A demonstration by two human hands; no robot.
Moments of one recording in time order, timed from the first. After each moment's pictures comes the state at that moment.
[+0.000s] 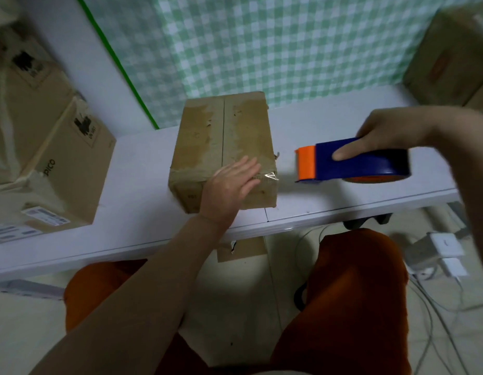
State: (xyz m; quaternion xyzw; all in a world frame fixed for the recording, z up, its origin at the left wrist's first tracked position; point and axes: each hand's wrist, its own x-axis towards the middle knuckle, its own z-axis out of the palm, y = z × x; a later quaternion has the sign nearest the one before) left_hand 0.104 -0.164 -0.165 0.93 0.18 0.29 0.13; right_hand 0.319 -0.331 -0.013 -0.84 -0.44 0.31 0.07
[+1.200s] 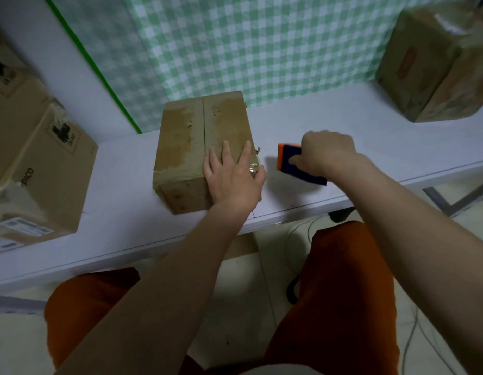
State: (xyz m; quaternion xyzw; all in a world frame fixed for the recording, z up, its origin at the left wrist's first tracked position) left_hand 0.153 -0.203 -0.147 0.90 0.43 0.10 0.01; right_hand 0.273 -0.303 -0.072 -0.91 -0.40 0.07 -0.01
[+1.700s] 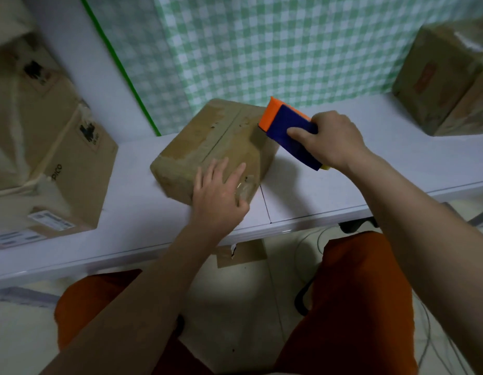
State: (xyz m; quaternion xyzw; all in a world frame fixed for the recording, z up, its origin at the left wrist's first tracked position) left_hand 0.075 -0.166 -0.158 0.94 0.31 0.17 -0.02; right_hand 0.266 -0.282 -0.054 -0.88 -0.39 0.04 0.27
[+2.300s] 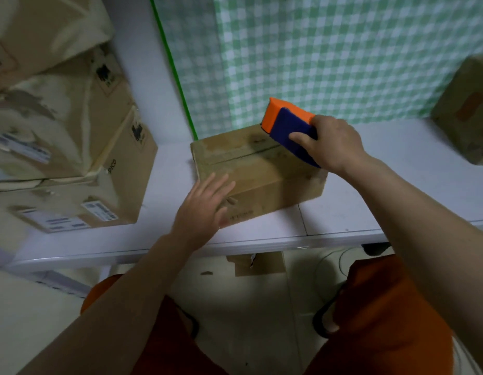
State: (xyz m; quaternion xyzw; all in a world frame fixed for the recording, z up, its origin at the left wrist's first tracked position) left_hand -0.026 -0.096 -0.161 0.95 0.23 0.18 0.04; right_hand 0.218 -0.221 -0.040 -0.85 -0.48 -0.02 0.24
